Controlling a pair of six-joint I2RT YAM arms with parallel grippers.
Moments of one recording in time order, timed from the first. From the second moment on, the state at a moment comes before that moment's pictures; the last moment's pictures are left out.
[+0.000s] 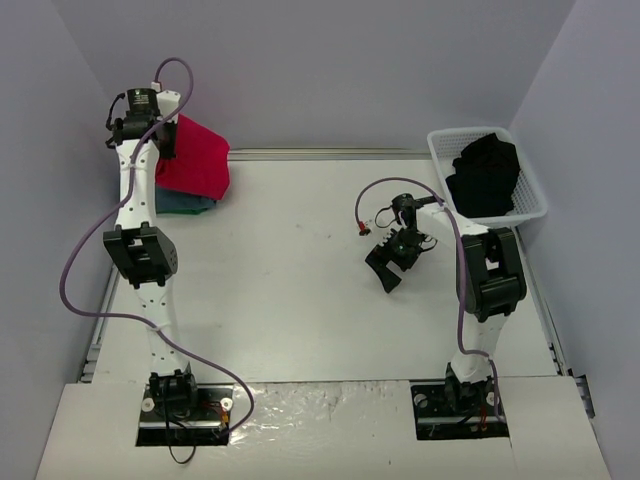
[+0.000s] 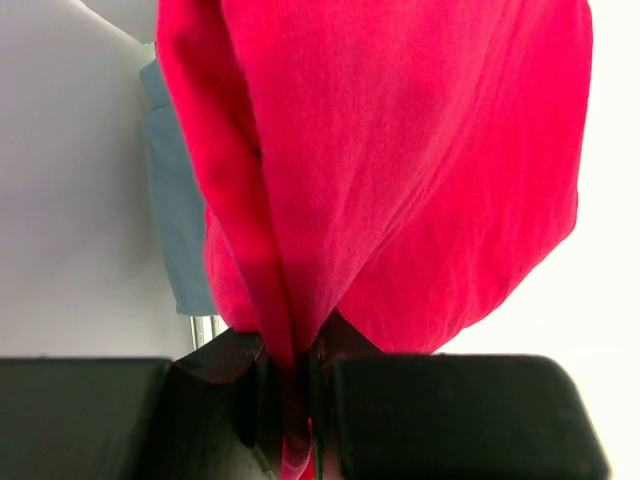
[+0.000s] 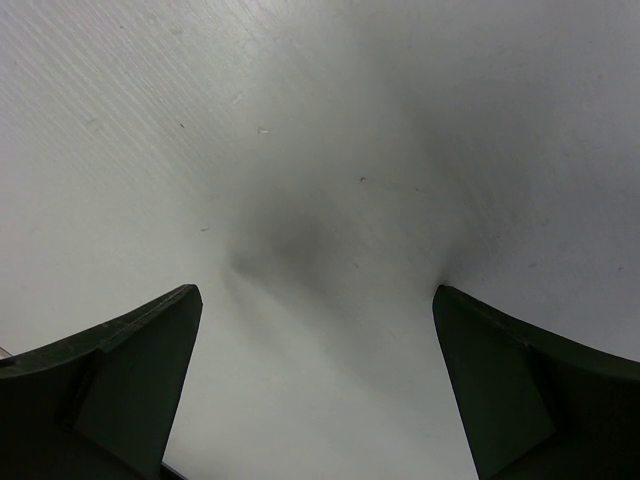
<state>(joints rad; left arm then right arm) 0.13 2.33 2.63 -1.04 0.01 0.27 0.25 1.92 1.27 -0.90 -0.30 -0.67</state>
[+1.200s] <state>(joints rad) 0.16 2.44 2.56 -0.80 -0.16 0.48 0.16 1.96 1.30 -0.91 -0.34 -0.65</state>
